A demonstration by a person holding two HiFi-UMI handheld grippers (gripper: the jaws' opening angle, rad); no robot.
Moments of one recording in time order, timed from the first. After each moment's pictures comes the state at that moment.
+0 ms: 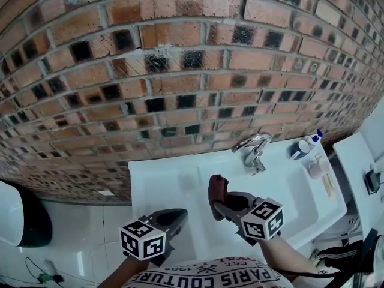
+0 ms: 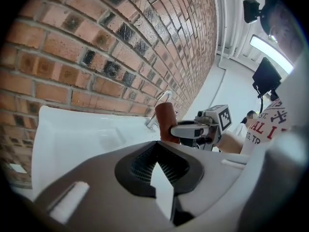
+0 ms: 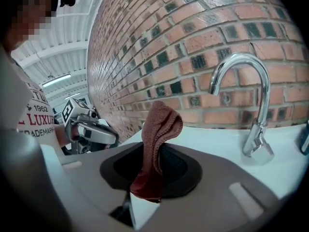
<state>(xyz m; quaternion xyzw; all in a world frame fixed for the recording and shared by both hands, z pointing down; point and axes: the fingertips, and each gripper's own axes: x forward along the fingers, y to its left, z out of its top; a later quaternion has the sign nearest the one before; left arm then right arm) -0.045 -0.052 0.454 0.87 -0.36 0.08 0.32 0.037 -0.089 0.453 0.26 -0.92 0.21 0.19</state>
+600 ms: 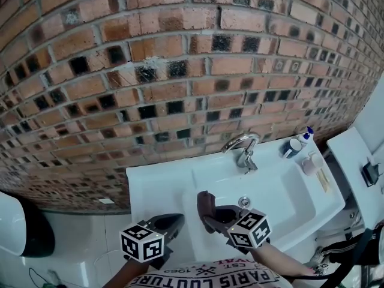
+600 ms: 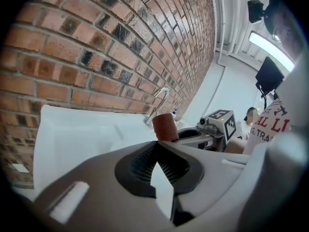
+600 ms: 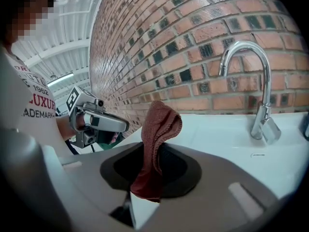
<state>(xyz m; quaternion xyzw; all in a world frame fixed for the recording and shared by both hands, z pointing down) -0.038 -0.033 0.455 0.87 -0.36 0.10 0.32 0.026 -0.040 0.477 0.23 -0.92 0.22 0.20</state>
